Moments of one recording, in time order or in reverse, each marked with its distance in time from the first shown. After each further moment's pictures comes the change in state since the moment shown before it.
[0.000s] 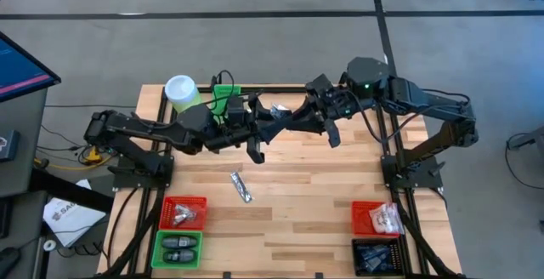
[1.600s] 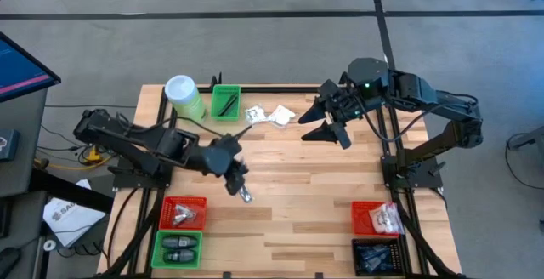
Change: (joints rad) left arm -0.179 -0.122 0.000 -1.360 -0.005 -0.634; right arm -0.049 -0.046 0.000 -0.277 -0.037 -0.075
